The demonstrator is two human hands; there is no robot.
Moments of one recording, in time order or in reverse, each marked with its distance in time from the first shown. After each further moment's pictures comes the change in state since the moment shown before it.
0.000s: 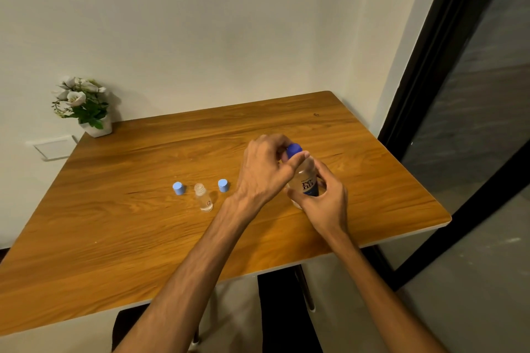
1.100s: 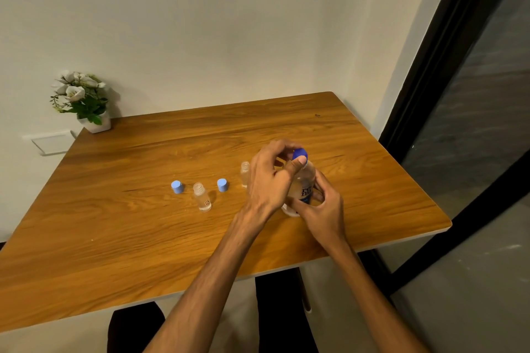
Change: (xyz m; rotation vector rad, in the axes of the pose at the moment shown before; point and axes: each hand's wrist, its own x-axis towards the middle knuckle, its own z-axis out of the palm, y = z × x) left_hand -0.017 0.004 0.017 -0.398 0.093 -0.158; right_hand -0.010 0.012 0.002 0.155 -0.101 0.106
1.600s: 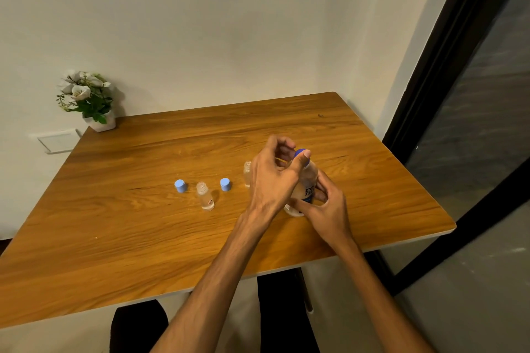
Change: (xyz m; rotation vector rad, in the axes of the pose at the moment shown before) left_hand 0.000 0.004 0.005 -0.042 0.117 -0.080; right_hand 0.006 0.001 -0.005 0.012 -0.059 0.024
